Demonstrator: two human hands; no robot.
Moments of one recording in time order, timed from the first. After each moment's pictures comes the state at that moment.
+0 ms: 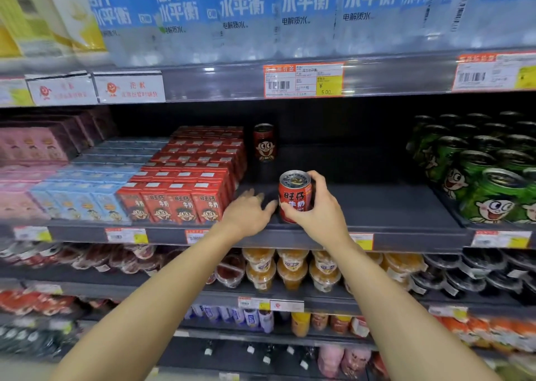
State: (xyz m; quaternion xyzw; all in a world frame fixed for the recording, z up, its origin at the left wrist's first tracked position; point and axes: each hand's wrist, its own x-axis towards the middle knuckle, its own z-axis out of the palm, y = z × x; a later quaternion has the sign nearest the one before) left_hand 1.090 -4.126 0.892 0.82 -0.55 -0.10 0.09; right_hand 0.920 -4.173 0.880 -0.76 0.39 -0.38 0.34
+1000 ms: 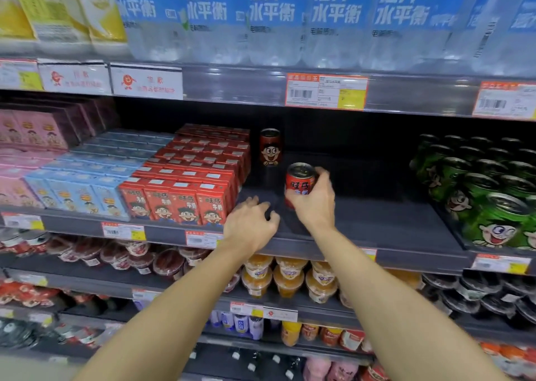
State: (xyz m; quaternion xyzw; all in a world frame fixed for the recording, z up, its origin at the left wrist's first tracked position) left_hand 1.080 -4.112 0.880 0.83 -0.53 -0.03 0.18; right_hand 0.969 -4.205 0.893 -0.68 0.49 -0.43 0.33
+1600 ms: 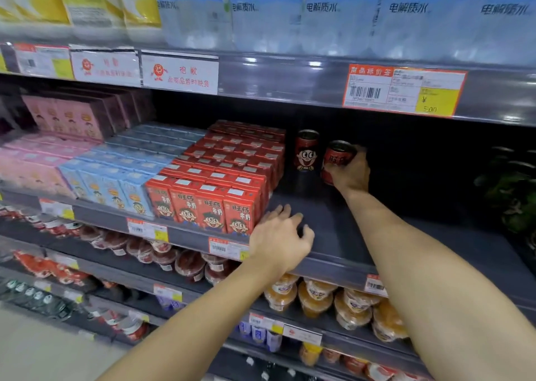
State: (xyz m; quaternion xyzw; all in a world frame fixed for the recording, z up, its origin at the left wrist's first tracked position) left_hand 1.083 -4.117 0.873 0.83 -0.53 -0.02 0.19; right_hand 1.032 -4.325 0.898 -0.66 0.50 -0.44 0.35
